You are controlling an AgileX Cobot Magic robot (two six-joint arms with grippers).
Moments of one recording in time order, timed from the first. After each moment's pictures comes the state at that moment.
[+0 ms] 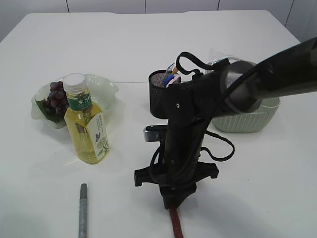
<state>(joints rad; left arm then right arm) -0.01 1.19 -0.77 -0.33 0.85 0.11 0.65 2.10 -1.34 0.21 0.90 0.35</state>
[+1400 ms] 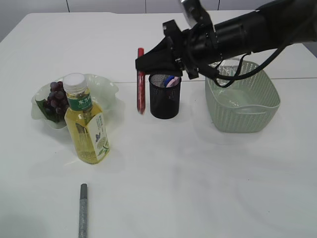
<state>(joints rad) -0.01 1.19 -0.77 -0.31 0.87 0.11 0.24 2.02 -1.53 1.37 1.11 -0.83</state>
